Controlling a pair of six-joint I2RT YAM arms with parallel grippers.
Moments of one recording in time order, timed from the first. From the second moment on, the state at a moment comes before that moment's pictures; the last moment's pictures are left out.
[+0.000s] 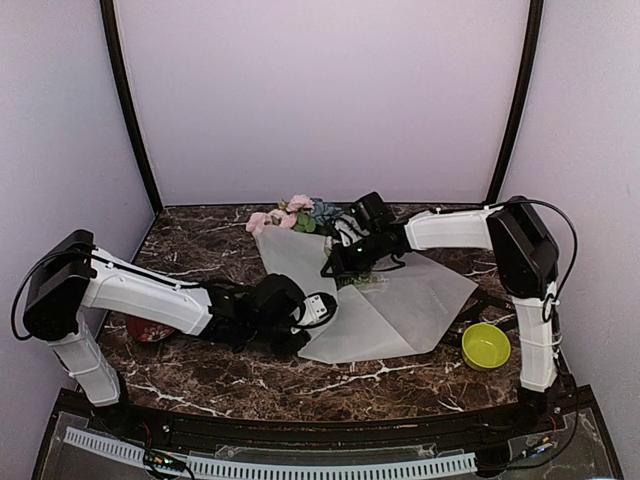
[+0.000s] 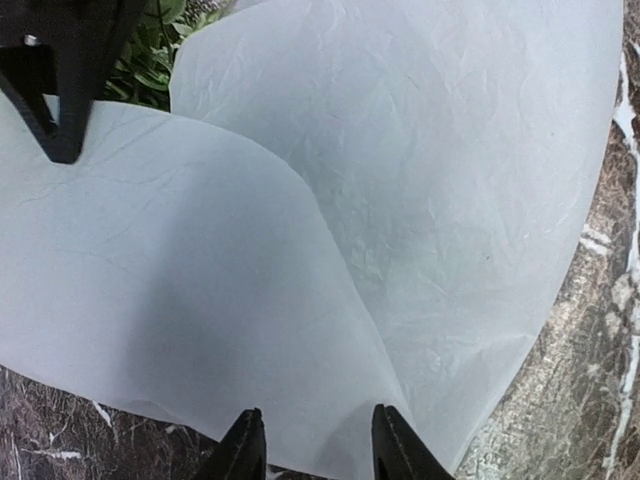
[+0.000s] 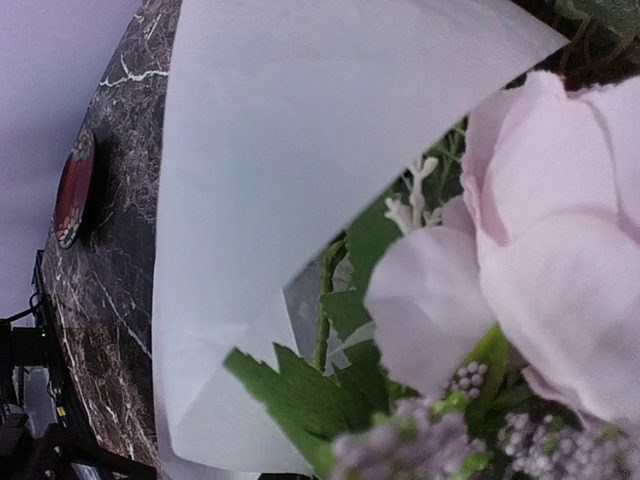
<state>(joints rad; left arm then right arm) -1.08 1.69 0.91 -0.11 -0.24 0.18 0.69 2.13 1.55 -0.30 -0.47 0.36</state>
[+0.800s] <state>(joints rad) -1.07 1.72 0.89 -0.11 -0.03 0.18 0.68 2.12 1.50 -0.31 -0.42 0.37</state>
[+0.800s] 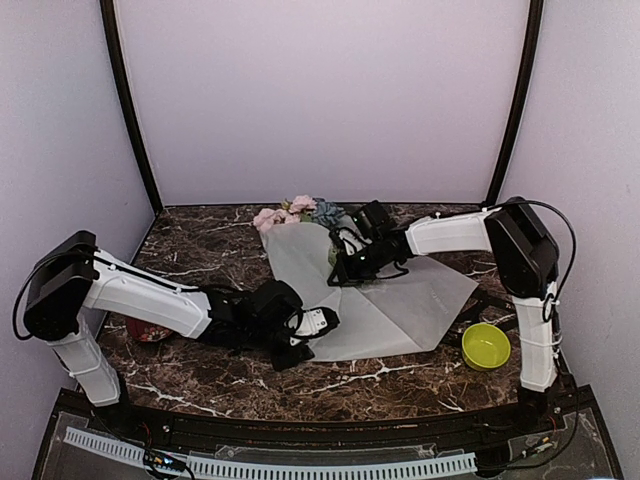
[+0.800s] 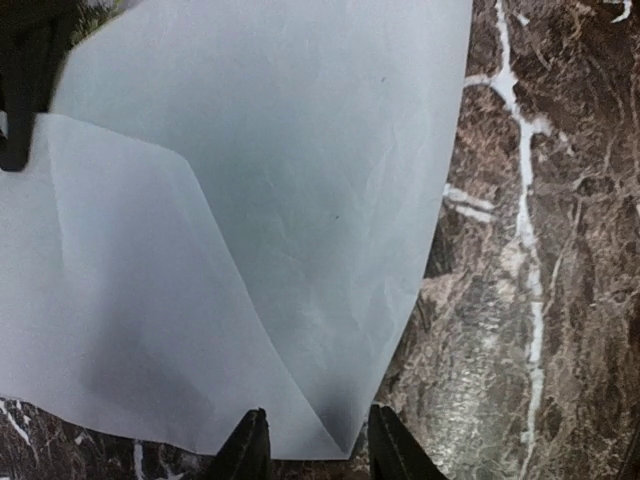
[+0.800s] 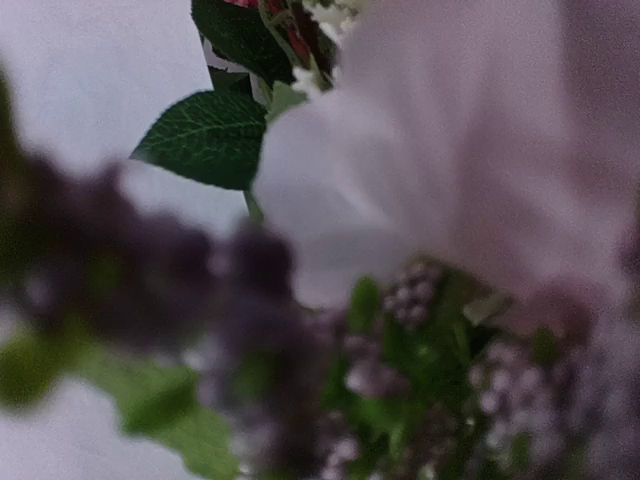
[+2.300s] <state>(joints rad) -0.94 1.84 0.95 -0.02 0.10 0.19 0.75 1.87 1.27 -0.27 -0.55 0.43</state>
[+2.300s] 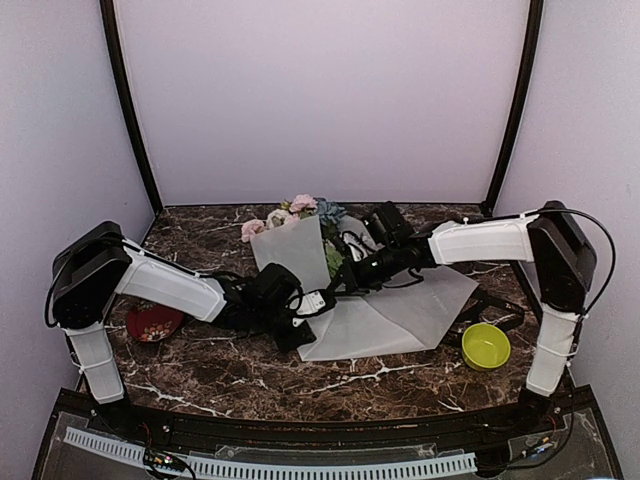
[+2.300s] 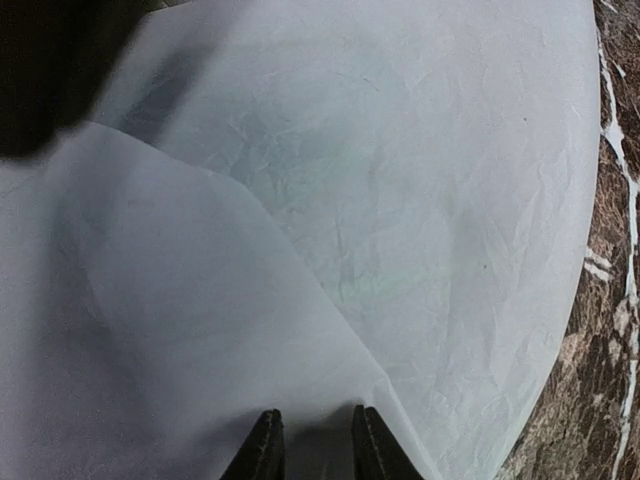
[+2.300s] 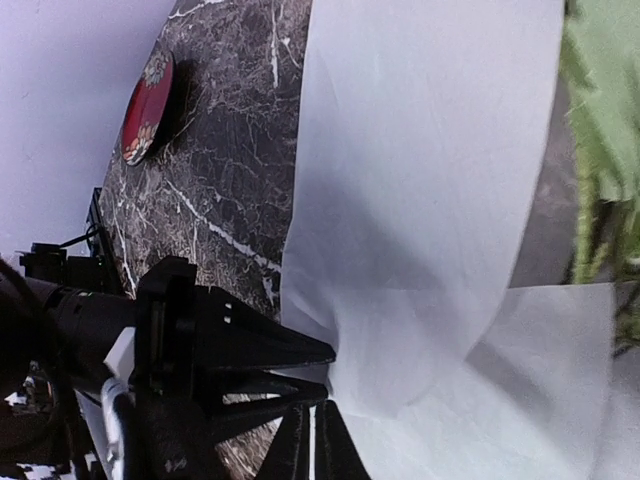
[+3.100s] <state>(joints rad) -0.88 1.78 0.88 0.05 0.19 0.09 0.77 2.09 1.26 -0.13 -0.51 0.48</state>
